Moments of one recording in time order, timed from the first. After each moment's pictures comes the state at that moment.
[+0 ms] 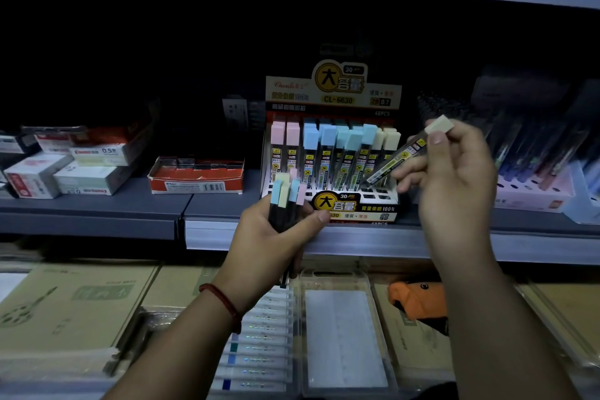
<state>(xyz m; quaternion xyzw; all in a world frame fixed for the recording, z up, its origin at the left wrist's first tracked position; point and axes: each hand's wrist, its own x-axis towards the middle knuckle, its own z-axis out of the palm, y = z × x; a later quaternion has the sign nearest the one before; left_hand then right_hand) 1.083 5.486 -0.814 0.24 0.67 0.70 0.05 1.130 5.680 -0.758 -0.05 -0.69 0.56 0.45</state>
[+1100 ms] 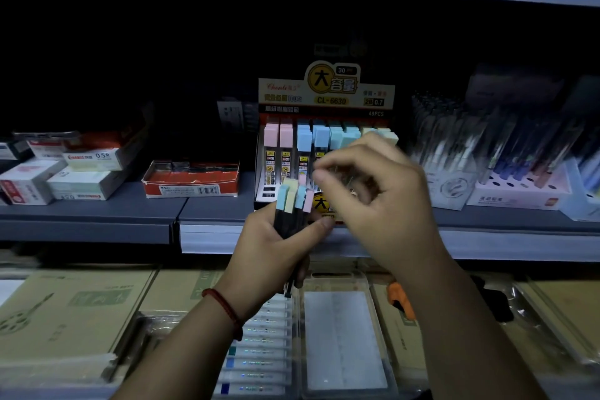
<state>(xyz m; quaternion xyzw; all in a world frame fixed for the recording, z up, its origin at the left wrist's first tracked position) 1.088 5.494 -0.812 0.25 0.67 0.70 0.08 1.134 5.639 -0.757 0.11 -0.84 0.34 0.40</state>
